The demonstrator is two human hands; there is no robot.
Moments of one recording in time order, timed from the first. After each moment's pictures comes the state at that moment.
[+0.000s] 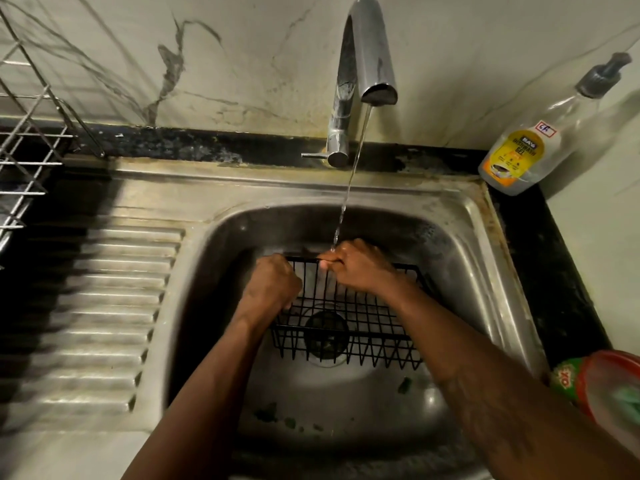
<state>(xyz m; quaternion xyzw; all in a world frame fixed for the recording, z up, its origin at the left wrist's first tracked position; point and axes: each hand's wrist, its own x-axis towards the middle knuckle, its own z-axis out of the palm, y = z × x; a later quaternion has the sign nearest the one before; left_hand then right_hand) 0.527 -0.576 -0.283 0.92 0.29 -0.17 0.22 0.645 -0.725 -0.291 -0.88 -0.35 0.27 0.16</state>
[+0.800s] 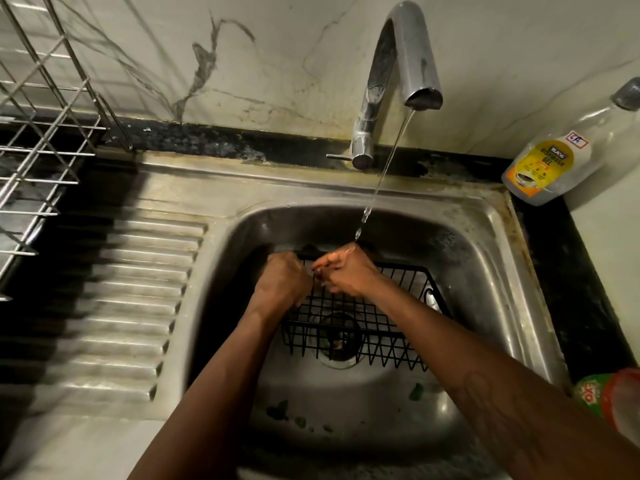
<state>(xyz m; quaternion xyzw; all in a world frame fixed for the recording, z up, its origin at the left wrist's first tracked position) 0.521 -0.569 -0.282 0.98 0.13 -0.16 -0.03 0.617 -0.687 -0.299 -0.84 -0.25 0.36 0.33</state>
